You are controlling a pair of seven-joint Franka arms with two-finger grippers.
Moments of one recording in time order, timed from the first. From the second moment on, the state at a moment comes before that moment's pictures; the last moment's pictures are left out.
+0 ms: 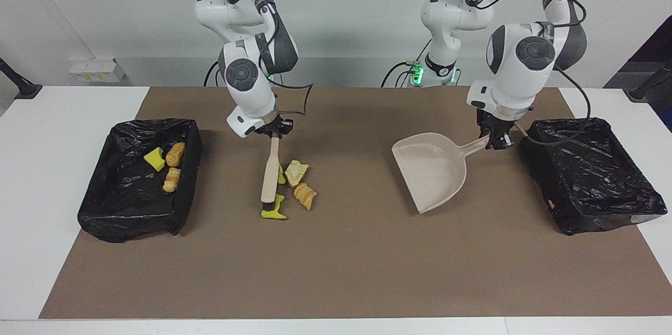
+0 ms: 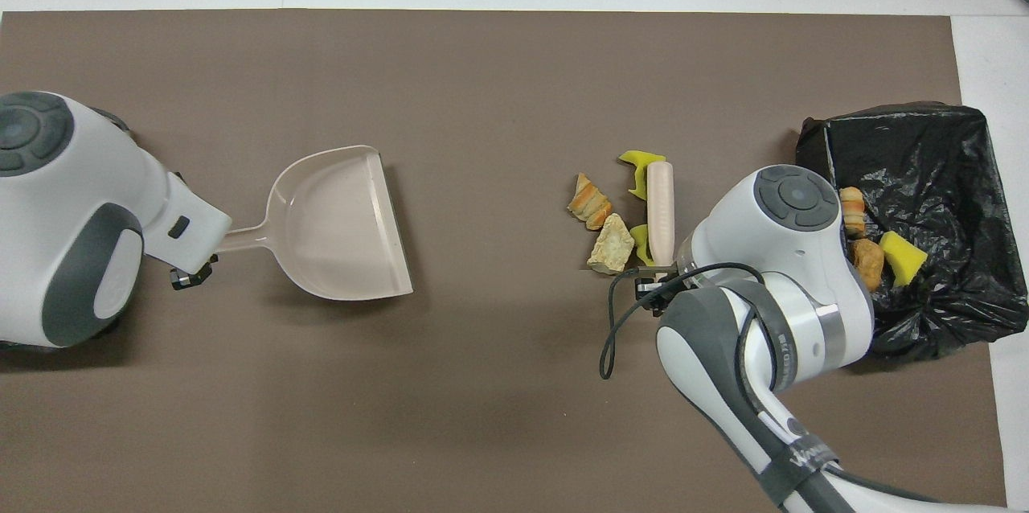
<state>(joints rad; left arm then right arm) -0.15 0.03 -0.06 -2.01 0.14 1.90 1.08 0.08 0.09 0.24 -2.11 0.11 1.95 0.32</state>
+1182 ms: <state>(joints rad) -0.23 -0.03 -0.05 -2.22 0.14 2.11 0.92 0.39 0.19 0.25 -2.01 0.34 2.06 0.59</state>
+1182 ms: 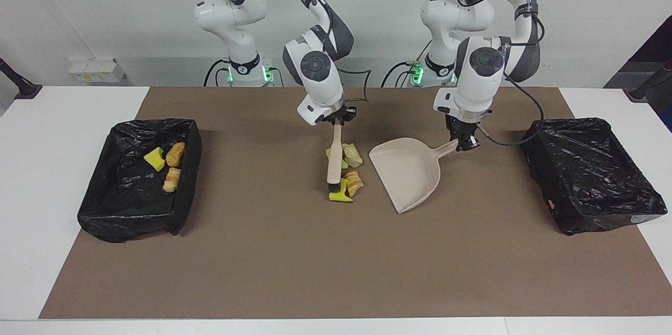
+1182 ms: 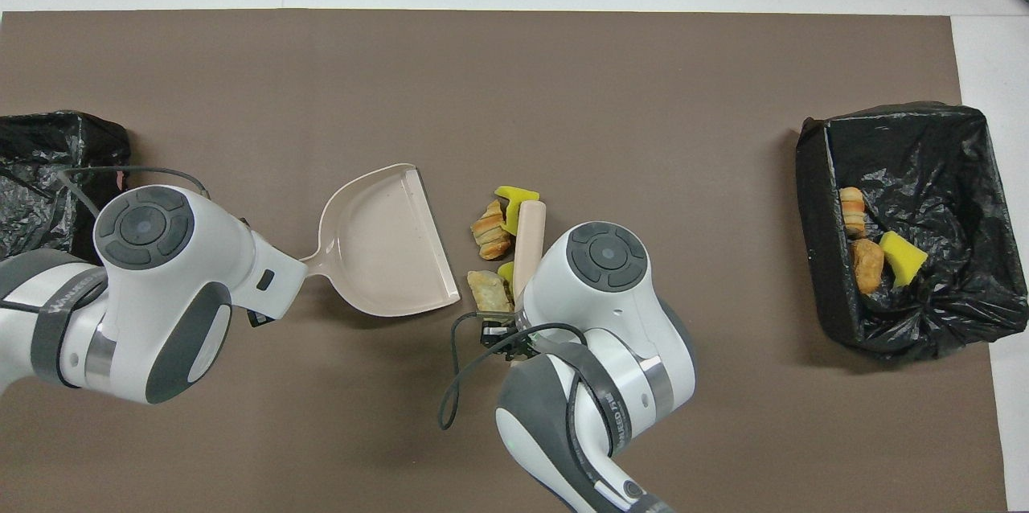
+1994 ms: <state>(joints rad) -0.22 -0.04 -0.05 -2.24 0.14 2.12 0.93 0.63 0.22 0.26 -1.97 0.46 2.22 0.74</state>
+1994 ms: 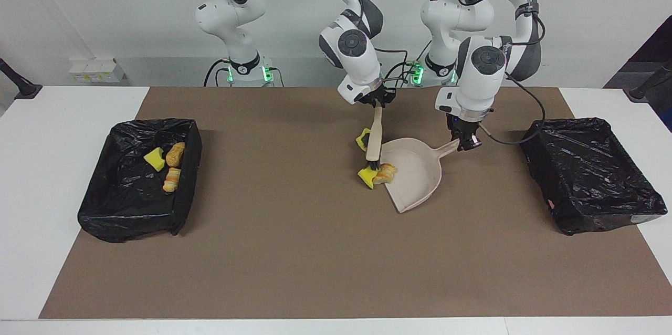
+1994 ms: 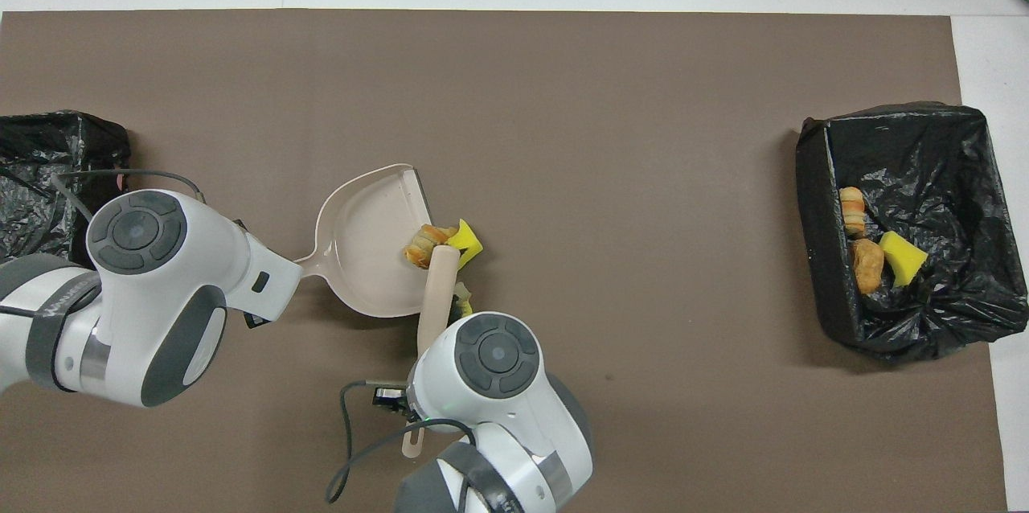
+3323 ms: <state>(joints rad) -0.16 -0.04 -0.05 -2.24 0.11 2.13 1.03 0.58 0.02 0.26 -2.09 0.43 1.95 0.71</state>
